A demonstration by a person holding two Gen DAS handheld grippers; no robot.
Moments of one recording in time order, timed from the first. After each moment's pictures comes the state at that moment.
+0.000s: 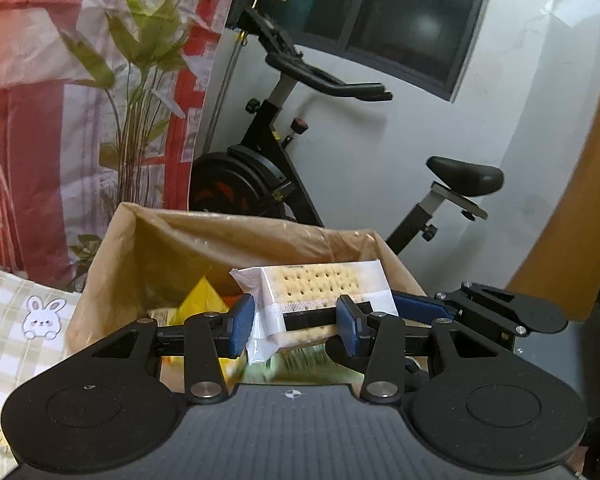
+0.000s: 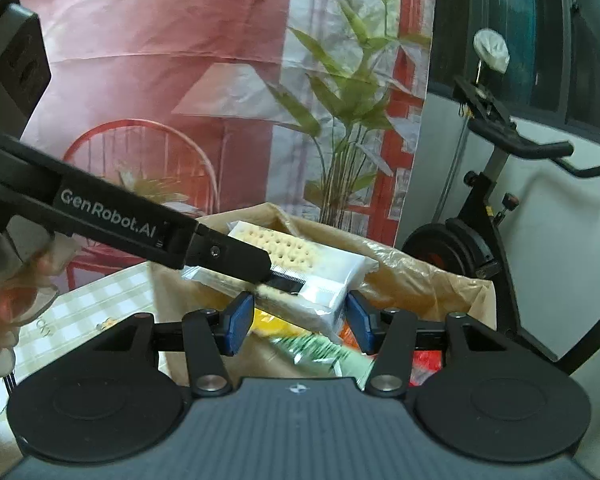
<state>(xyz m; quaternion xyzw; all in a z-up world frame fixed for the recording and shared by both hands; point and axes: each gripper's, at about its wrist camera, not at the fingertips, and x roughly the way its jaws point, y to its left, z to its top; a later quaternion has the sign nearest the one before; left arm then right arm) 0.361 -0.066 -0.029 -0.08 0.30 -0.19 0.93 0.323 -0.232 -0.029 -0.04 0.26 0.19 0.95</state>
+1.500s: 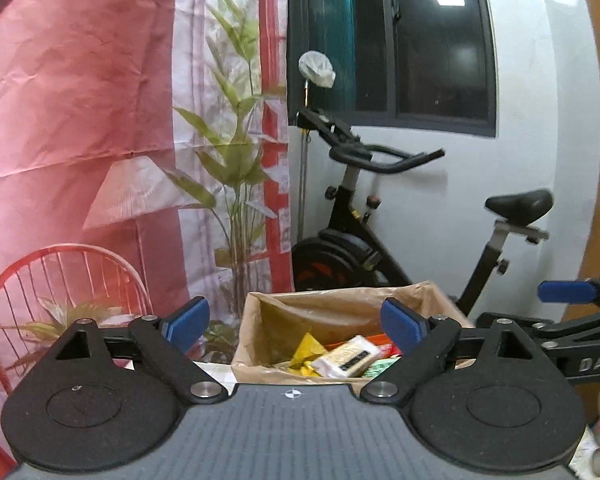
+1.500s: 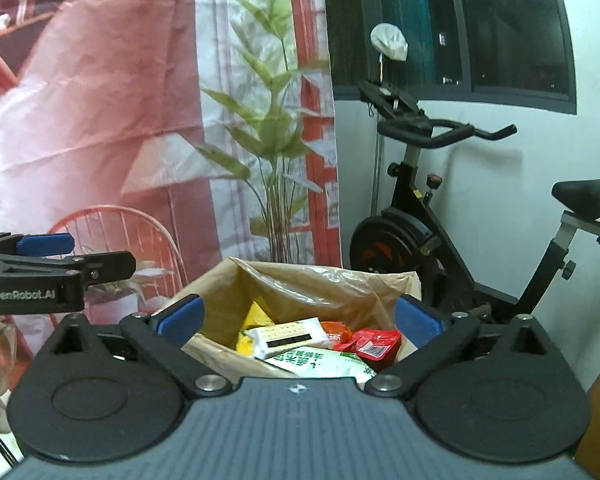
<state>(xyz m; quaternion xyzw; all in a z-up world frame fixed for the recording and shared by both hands) 0.221 -0.050 0.065 0.03 0.17 -0.05 0.98 0.230 -0.240 0.072 0.07 0.24 0.07 0.97</state>
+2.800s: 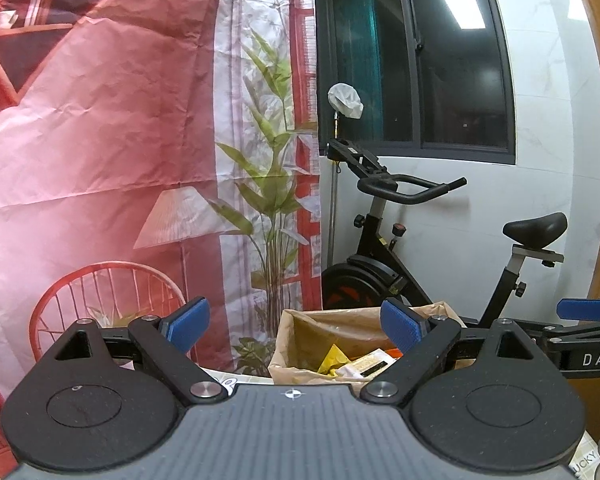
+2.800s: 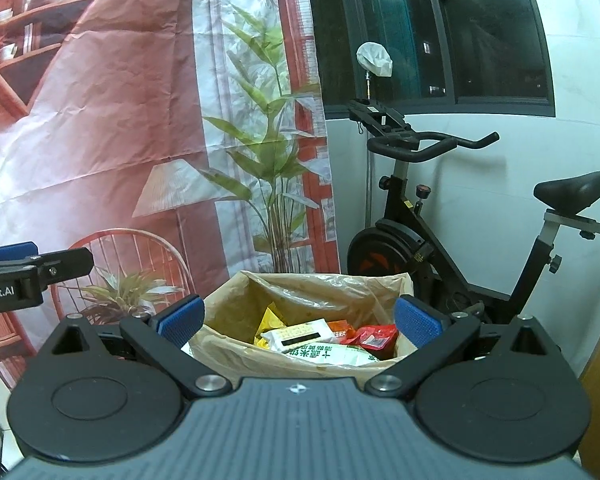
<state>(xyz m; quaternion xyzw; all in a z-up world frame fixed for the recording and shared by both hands) 0.168 -0.047 0.086 0.04 0.13 0.01 0.99 0.189 -0.234 0.092 0.09 0.23 0.05 0.97</state>
